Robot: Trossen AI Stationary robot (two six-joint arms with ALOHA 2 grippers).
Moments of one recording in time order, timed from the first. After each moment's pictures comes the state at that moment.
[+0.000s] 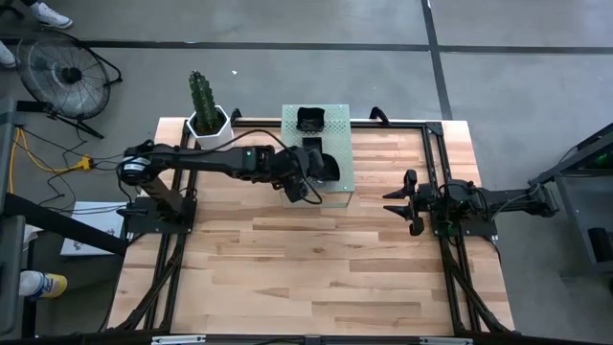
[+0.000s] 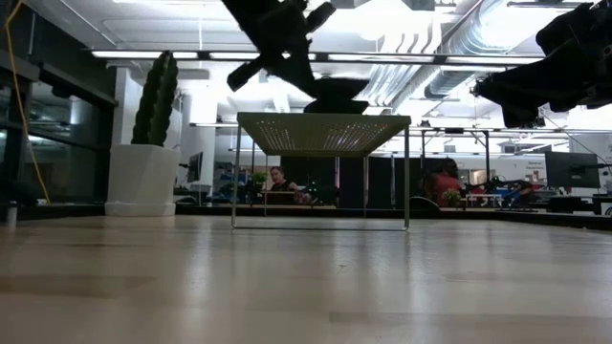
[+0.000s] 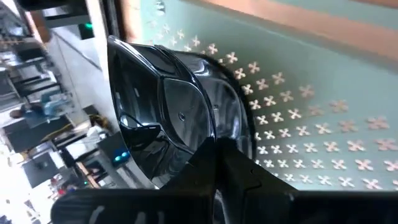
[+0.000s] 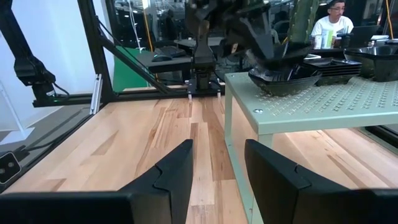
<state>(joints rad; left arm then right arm) 0.07 1.63 1.40 -0.52 -0.32 1.54 0.05 0.07 0.01 0.04 0.05 0.08</state>
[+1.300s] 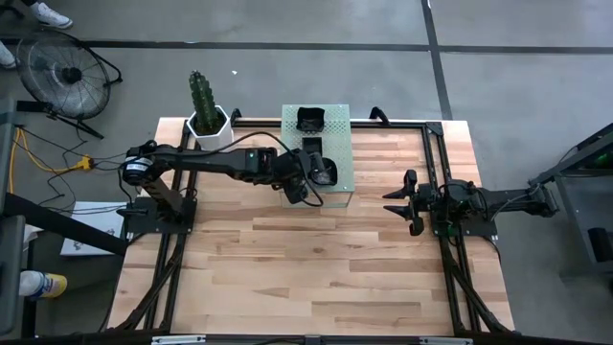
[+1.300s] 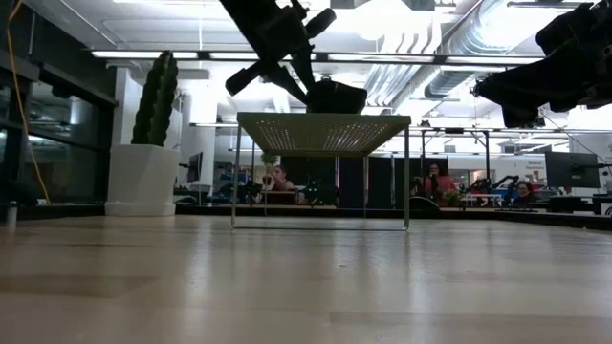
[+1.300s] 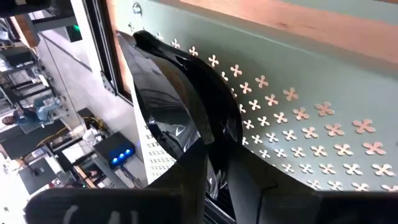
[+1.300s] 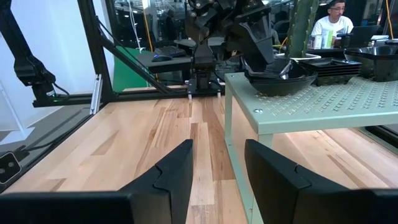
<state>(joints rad) 0.07 1.65 1.40 -0.52 -0.35 1.57 0.05 0.07 0.01 0.04 0.05 0.08</state>
